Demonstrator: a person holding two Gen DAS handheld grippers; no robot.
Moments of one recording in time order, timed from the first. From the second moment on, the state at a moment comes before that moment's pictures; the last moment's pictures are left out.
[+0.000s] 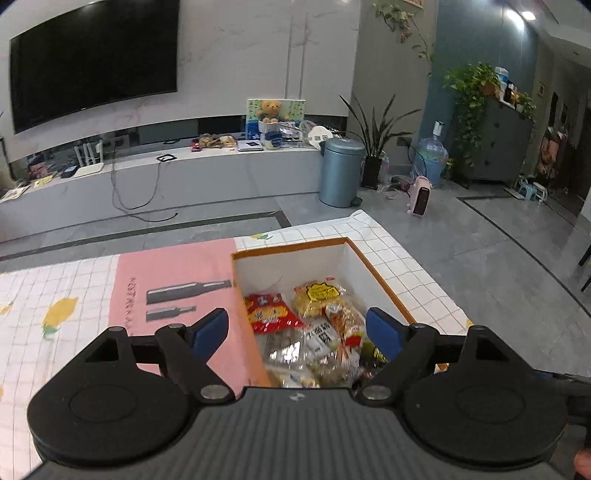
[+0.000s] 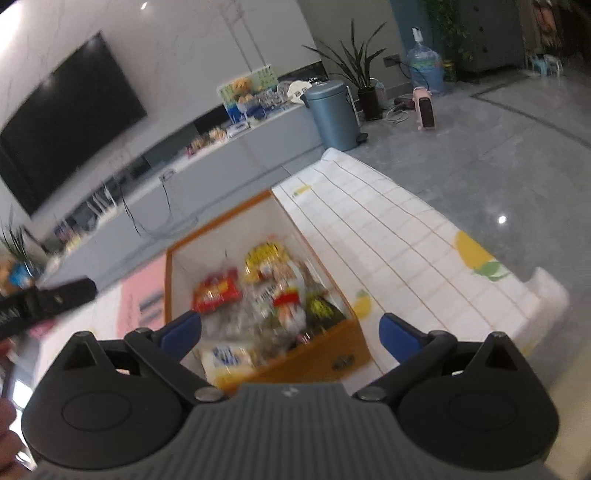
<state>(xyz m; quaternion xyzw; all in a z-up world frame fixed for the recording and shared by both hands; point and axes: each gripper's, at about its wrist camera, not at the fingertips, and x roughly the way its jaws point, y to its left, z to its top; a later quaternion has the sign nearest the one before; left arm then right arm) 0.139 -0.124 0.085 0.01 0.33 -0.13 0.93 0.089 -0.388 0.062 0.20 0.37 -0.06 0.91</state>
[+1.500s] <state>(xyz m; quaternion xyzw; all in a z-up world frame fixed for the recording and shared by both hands) 0.184 -0.130 -0.037 0.02 0.44 -0.06 0.90 0.179 -0.414 0.011 0.18 0.32 -0.05 0.93</state>
